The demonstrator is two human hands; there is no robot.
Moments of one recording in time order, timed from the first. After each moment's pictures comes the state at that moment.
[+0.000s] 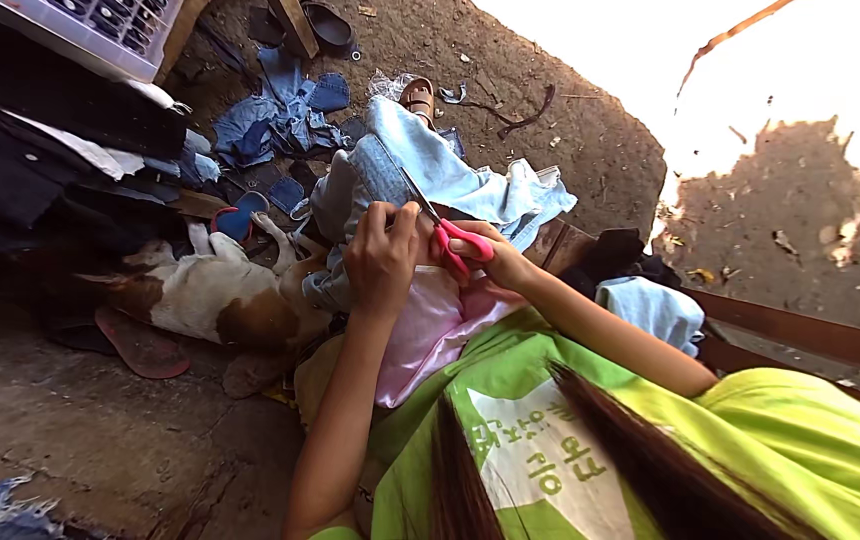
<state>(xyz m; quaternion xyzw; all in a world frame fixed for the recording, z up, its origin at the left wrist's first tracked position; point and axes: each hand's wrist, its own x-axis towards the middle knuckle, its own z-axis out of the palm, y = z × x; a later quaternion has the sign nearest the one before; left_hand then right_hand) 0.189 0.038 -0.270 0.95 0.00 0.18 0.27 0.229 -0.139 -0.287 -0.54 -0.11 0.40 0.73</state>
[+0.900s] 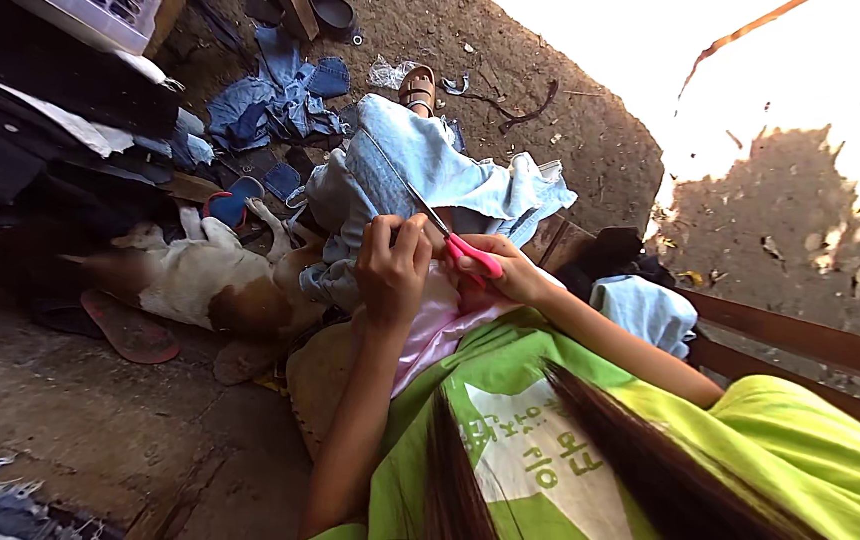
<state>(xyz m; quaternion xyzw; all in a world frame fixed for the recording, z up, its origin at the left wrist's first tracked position) 0.168 0.018 -0.275 0.92 0.05 0.24 0.32 0.213 -0.157 -0.276 -0.59 -0.13 0.41 0.68</state>
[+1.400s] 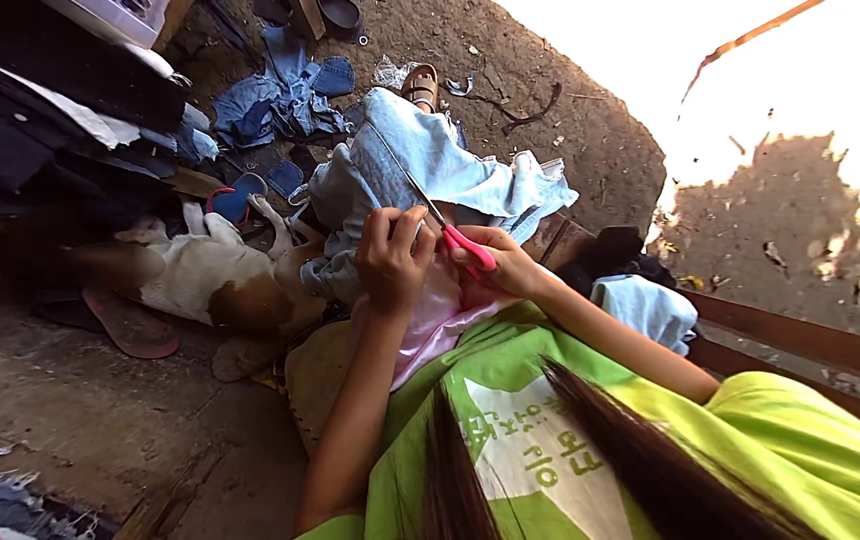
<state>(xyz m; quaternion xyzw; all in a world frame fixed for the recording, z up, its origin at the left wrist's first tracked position) 0.171 0.017 -0.282 0.90 0.05 0.28 0.34 0.215 -0.151 -0.271 -0.61 -0.12 0.41 0.67</state>
